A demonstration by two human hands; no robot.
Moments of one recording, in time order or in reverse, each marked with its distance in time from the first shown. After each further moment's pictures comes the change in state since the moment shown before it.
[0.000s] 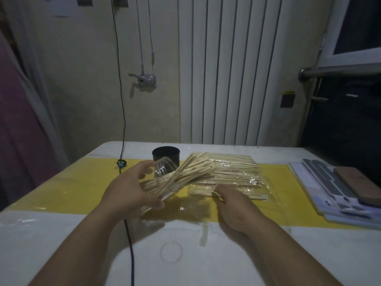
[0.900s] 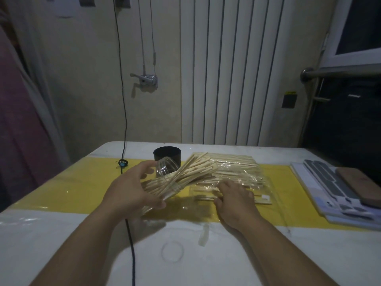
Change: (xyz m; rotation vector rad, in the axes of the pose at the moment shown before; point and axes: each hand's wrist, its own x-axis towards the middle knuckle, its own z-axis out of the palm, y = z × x) left_hand 0.000 -0.001 0.001 -0.024 -0.008 -0.018; right_hand 0.005 -0.005 0.005 -0.199 0.082 0.102
